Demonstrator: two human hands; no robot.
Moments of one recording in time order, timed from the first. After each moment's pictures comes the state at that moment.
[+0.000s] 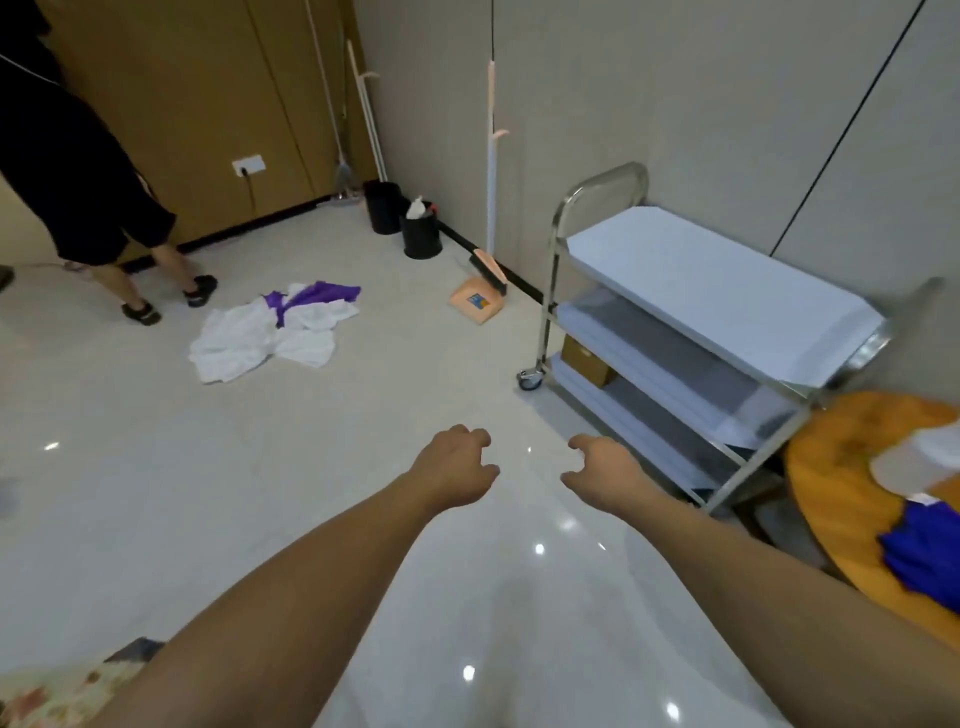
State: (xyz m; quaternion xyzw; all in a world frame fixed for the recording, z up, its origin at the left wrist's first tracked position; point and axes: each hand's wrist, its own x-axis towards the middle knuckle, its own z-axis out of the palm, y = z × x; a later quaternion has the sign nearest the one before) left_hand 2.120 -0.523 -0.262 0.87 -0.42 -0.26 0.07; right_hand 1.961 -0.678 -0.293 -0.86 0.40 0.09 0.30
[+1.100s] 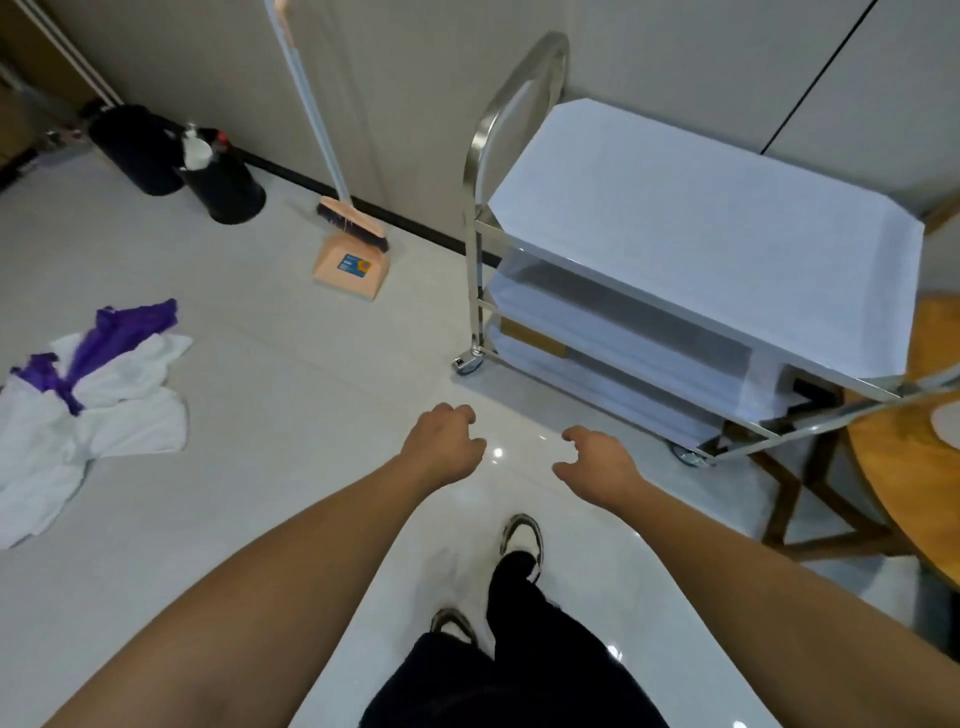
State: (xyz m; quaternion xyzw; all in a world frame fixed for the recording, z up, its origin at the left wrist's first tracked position) left_hand 2.426 -0.866 -0.386 0.77 -0.52 -0.38 -0.02; right_hand 2.211 -0.915 -0.405 -0.70 0.59 0.14 0.37
